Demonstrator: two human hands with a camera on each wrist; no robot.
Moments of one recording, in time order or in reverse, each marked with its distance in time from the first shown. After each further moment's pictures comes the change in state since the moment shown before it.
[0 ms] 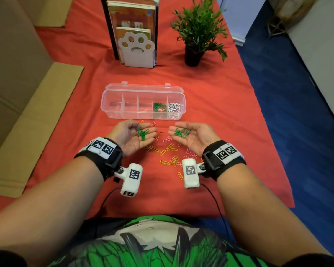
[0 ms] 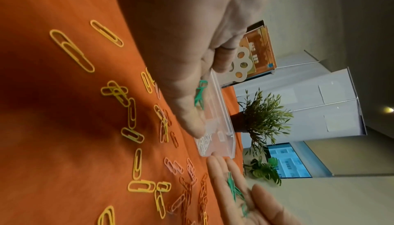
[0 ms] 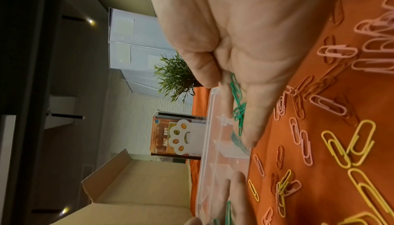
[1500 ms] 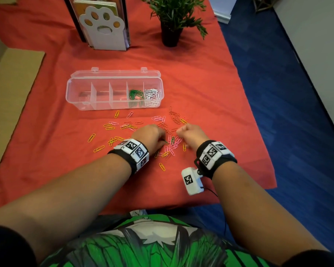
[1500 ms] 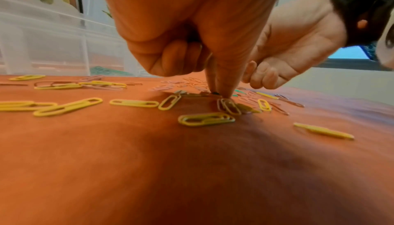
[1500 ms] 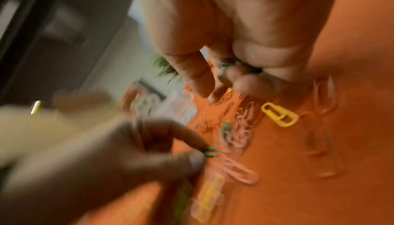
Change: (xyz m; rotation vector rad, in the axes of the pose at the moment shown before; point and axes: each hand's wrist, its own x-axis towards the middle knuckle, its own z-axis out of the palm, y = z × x) left_hand 0.057 -0.081 0.061 1.974 -0.043 0.592; right_hand 0.006 0.014 -0.071 -0.968 0.380 -0.120
